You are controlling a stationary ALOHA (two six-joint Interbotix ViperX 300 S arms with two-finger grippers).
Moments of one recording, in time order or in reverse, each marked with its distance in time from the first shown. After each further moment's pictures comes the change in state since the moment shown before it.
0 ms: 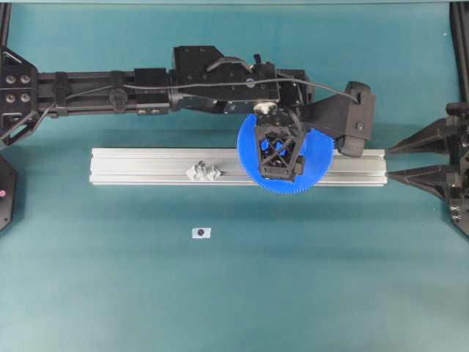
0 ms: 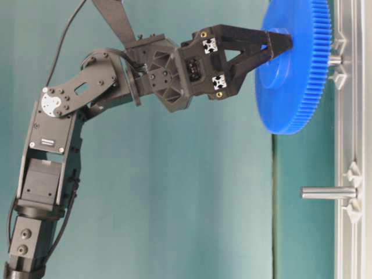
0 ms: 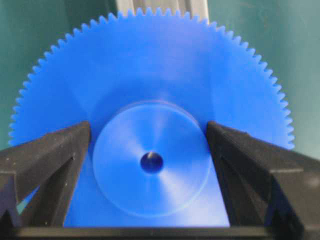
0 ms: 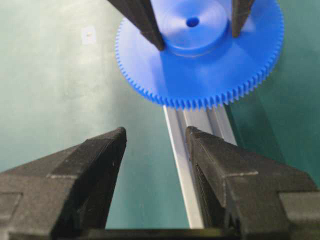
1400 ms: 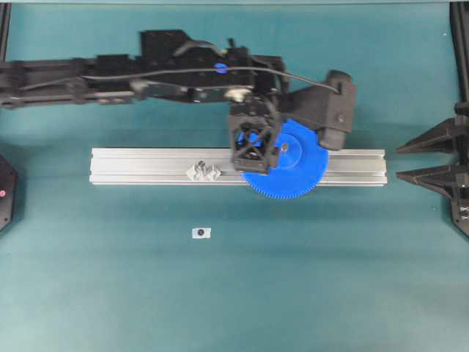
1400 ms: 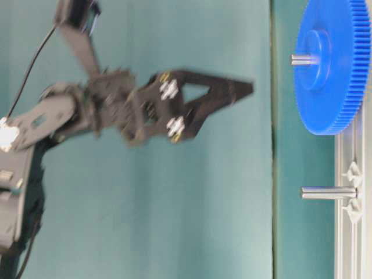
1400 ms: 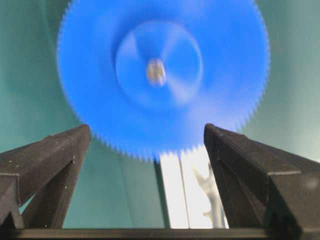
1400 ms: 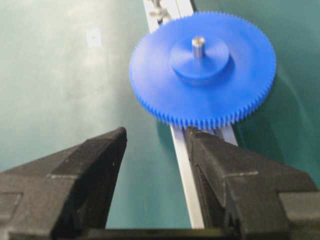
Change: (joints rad) left arm 0.003 -0.169 0.130 0.003 0.048 -0.002; right arm 0.003 -0.083 0.002 -0.006 0.100 0.002
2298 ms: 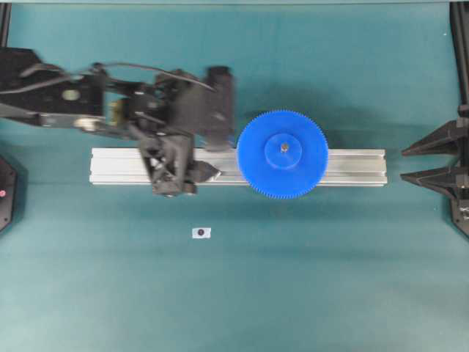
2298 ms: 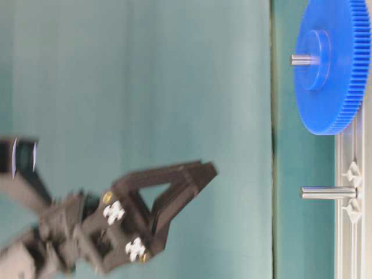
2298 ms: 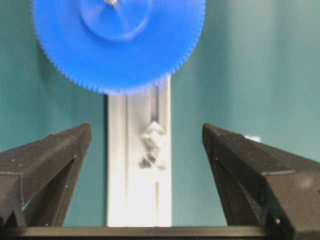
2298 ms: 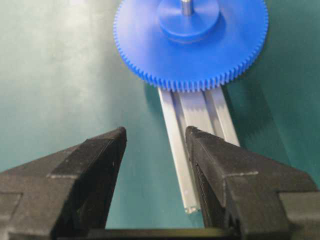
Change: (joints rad) left arm -0.049 -0.503 0.661 0.000 -0.520 -0.259; right arm -0.014 -0.018 -0.002 -0.011 0.089 0.000
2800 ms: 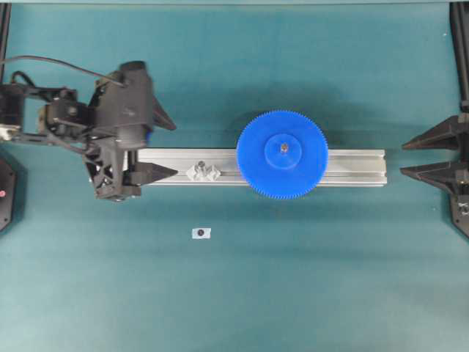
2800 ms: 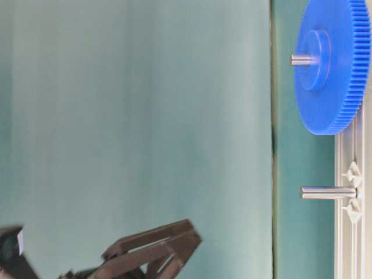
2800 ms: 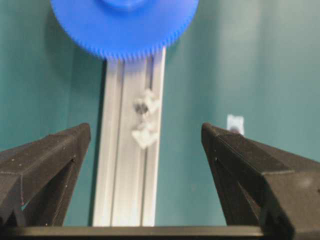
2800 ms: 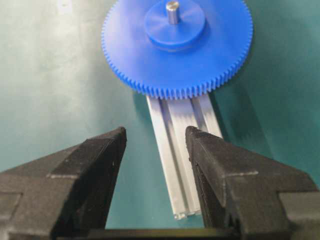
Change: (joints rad) left arm -0.005 -0.241 0.261 -0.003 -0.169 -0.017; right arm -0.031 -0.002 0.002 -0.012 -0.011 0.000
